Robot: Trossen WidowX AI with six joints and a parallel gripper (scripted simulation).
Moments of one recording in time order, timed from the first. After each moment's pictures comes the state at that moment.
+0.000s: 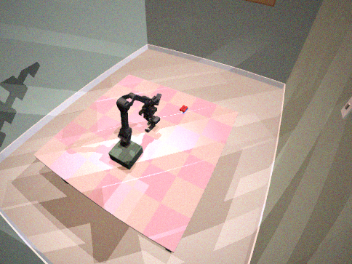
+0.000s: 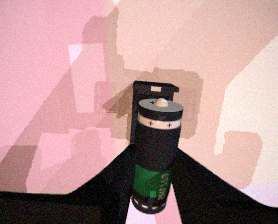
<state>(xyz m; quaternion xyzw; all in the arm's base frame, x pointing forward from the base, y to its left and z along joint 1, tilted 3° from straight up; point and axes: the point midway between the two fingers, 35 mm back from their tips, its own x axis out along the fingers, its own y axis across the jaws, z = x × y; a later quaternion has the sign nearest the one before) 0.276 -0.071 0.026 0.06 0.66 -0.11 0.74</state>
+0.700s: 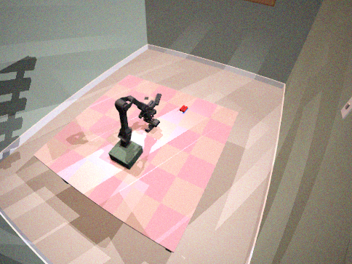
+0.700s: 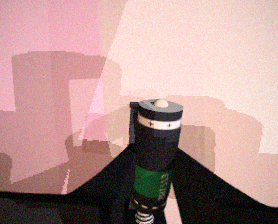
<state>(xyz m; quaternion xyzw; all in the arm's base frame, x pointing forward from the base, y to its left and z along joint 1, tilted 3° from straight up) 0.278 -0.073 -0.001 0.06 0.59 -0.12 0.80</state>
